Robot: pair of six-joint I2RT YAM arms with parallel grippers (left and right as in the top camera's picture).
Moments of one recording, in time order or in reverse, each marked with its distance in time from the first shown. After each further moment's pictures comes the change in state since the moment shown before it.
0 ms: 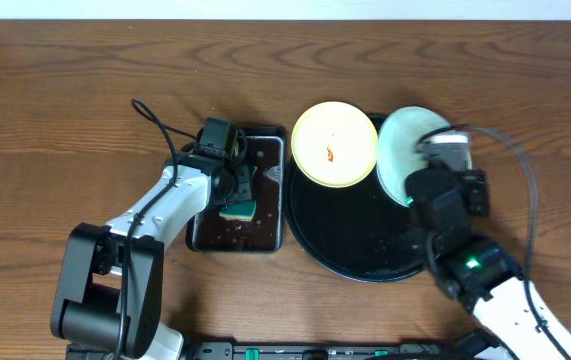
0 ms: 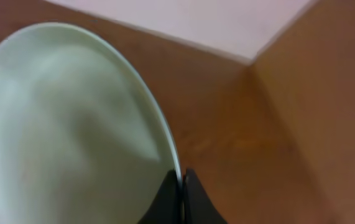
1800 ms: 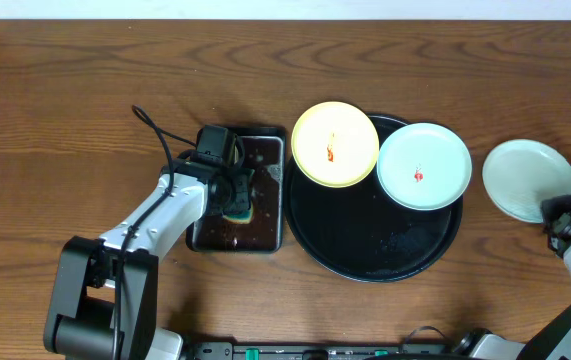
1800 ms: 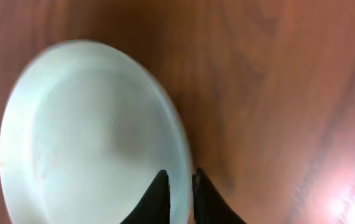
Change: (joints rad) left arm 0.000 -0.055 -0.045 -0.039 0.012 0.049; right arm -1.139 0.427 0.001 0.106 -0.832 0.682
